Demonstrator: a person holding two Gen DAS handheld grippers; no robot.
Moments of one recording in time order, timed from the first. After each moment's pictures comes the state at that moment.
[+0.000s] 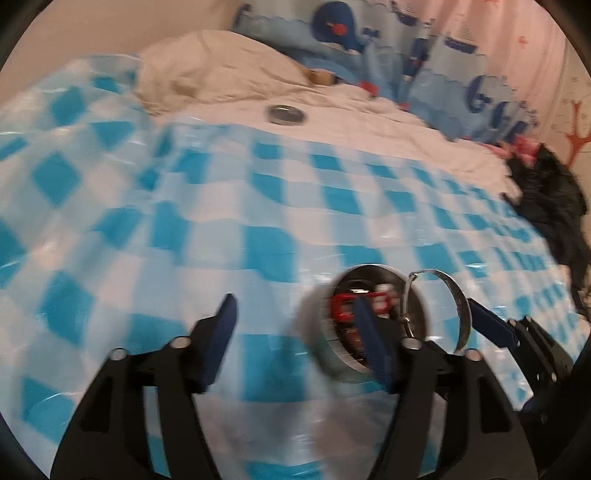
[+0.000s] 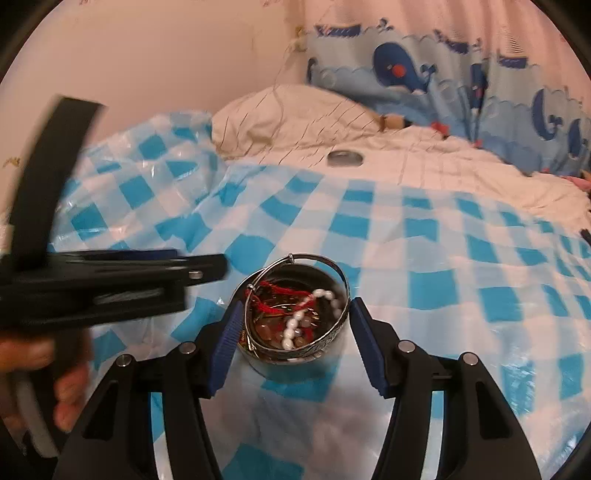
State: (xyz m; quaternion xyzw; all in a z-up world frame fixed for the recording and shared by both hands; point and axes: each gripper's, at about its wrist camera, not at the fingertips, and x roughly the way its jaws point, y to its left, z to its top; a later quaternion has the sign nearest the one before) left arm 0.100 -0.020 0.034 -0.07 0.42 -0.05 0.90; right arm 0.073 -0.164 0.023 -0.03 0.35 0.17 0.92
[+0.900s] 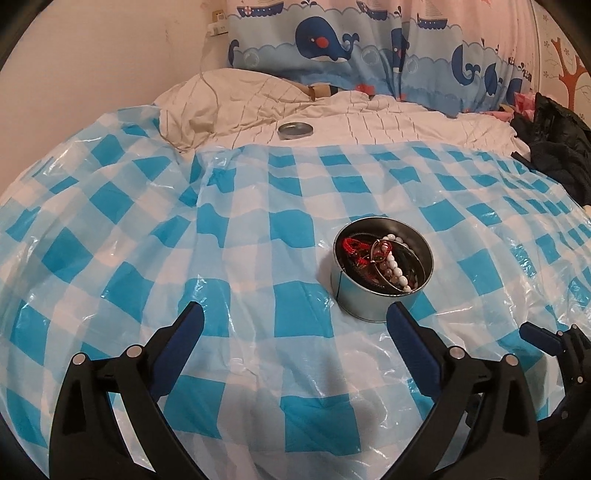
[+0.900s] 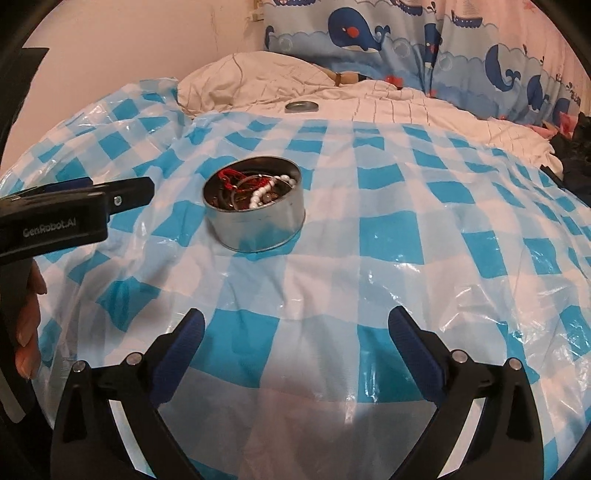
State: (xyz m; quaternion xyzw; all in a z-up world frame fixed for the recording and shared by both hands) left arm 0.023 -0.039 0.044 0.04 0.38 -0.02 0.93; right arm -0.017 -0.201 -0.010 -0.01 0.40 0.08 0.91
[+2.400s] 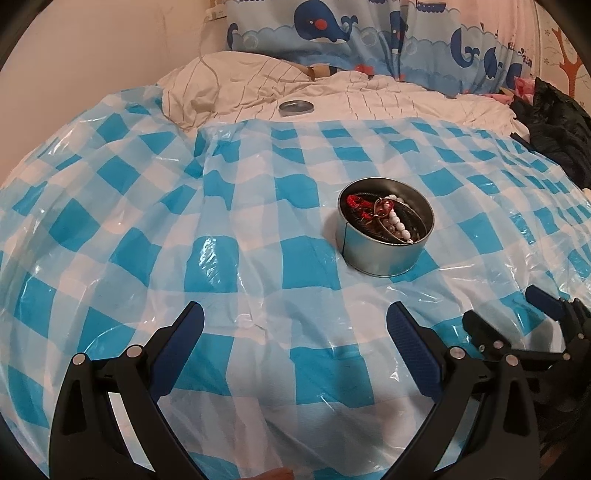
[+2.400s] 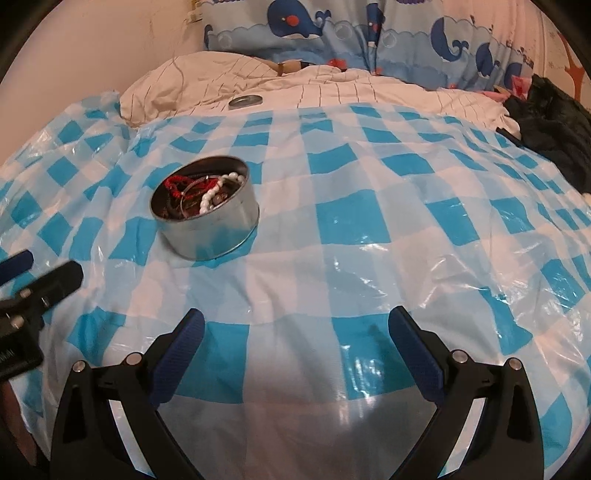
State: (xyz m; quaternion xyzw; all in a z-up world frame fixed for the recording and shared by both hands) left arm -0.002 -0.027 0.031 0.05 0.41 -0.02 0.91; right arm -0.010 -0.202 -0.017 0.03 0.42 -0.02 0.91
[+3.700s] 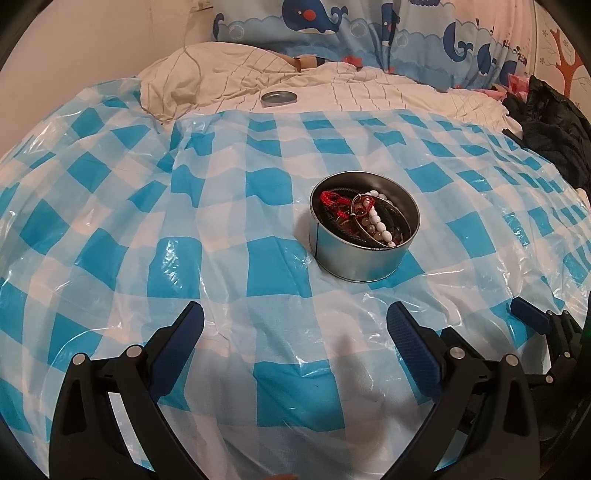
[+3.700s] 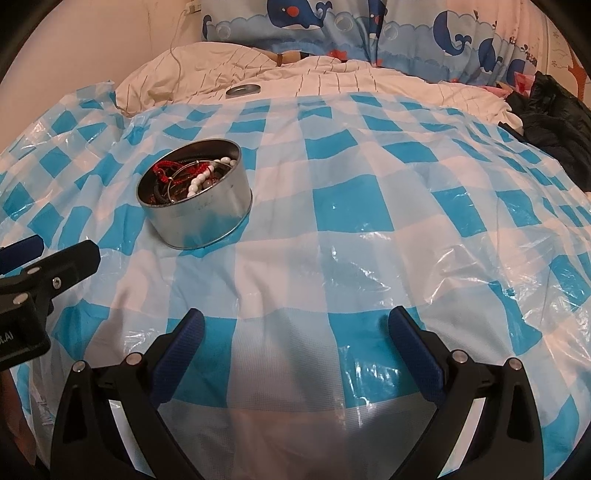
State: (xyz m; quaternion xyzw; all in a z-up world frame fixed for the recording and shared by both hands) left arm 0.016 -0.048 0.020 0.04 0.43 -0.04 0.90; right arm -0.004 -0.205 -0.029 0.02 0.43 -0.02 0.90
